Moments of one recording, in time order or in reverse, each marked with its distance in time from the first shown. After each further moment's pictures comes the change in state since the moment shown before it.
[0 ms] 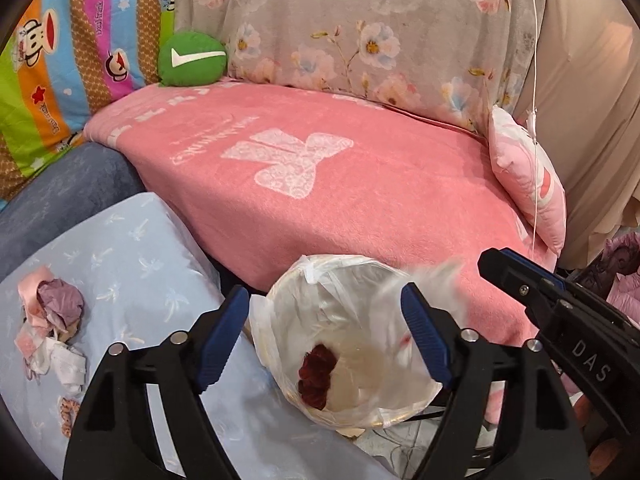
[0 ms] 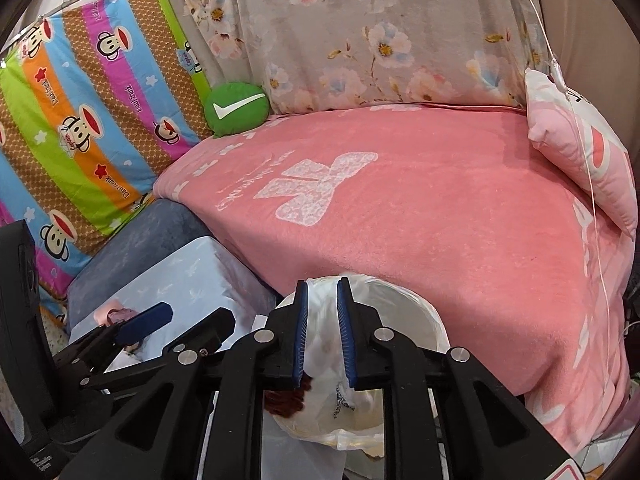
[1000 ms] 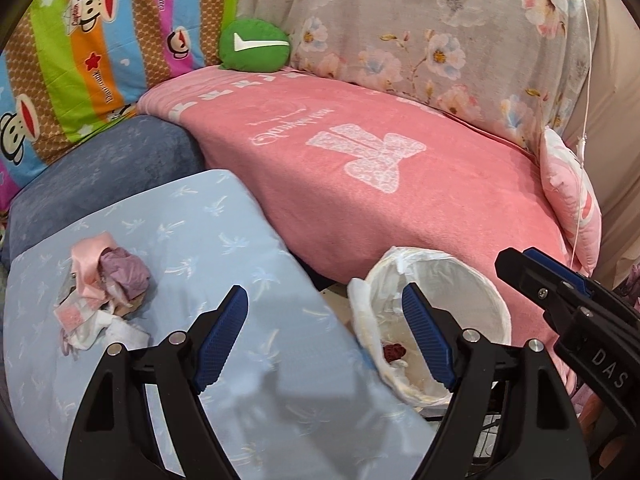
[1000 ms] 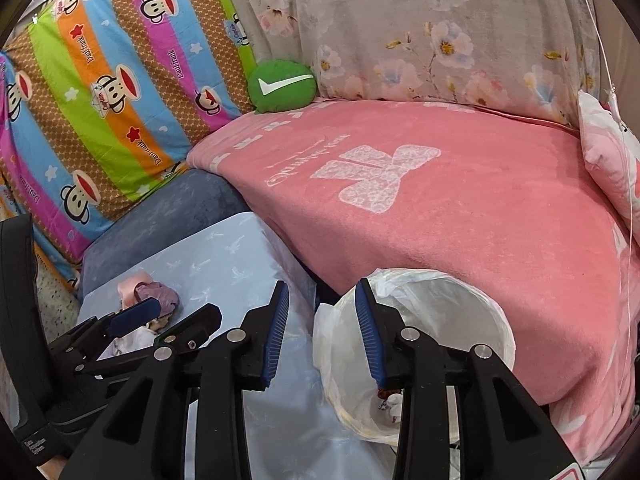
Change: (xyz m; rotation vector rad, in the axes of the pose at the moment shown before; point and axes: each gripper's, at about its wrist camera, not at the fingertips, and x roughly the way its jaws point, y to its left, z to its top) left arm -0.025 0.089 -0.016 -0.120 0.015 0.130; right arm 0.026 0.087 -0.013 -0.132 0.055 0.095
